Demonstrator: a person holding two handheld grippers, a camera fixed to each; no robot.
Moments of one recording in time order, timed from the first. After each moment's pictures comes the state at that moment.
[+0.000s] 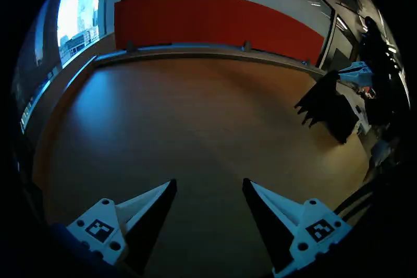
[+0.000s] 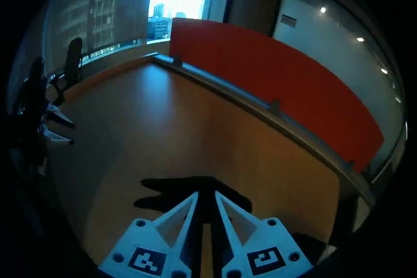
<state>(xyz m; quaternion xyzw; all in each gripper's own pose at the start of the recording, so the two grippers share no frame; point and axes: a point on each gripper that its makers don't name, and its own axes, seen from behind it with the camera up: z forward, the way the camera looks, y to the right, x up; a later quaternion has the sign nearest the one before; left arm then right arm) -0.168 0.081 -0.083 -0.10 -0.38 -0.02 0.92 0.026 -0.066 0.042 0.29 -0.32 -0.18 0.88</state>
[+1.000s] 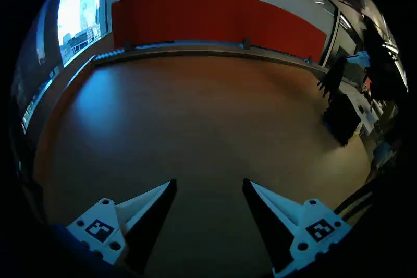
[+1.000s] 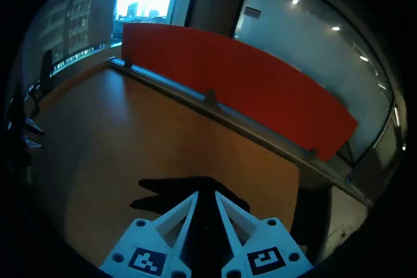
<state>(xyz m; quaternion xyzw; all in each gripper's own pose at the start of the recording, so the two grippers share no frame) -0.166 0.112 -0.080 -0.08 -0.39 -0.01 0.92 0.075 0.118 0.120 0.19 -0.33 -0.18 0.91</state>
